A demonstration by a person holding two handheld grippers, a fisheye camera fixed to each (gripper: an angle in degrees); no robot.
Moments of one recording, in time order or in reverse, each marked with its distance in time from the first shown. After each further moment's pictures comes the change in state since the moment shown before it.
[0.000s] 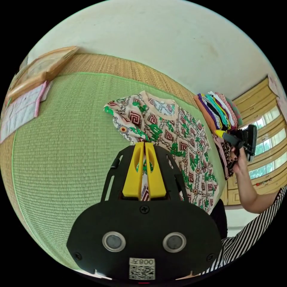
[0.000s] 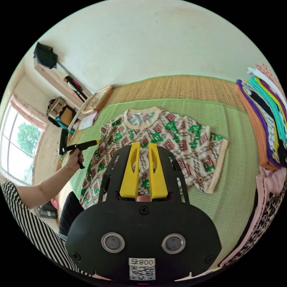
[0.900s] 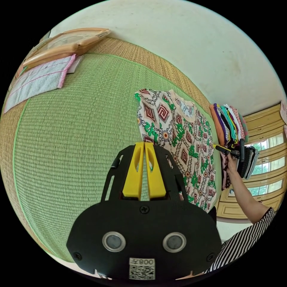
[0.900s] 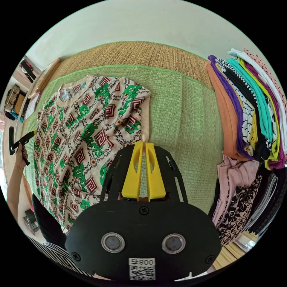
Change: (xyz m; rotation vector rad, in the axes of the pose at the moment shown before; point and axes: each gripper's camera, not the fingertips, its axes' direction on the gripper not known) left arm -0.095 -0.001 -0.004 -0.056 -0.050 -0.127; right arm 0.050 -0.013 0.109 -0.280 0.443 0.094
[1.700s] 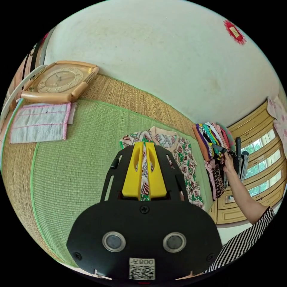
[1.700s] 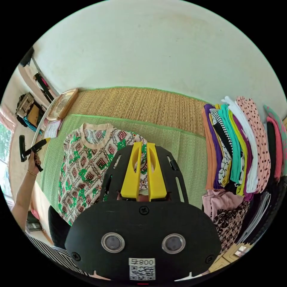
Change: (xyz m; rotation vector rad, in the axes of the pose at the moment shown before) left arm 0.010 -0.055 -0.104 0.214 0.043 0.070; right arm -0.075 -0.075 -0.101 0.229 -0.096 -0.017
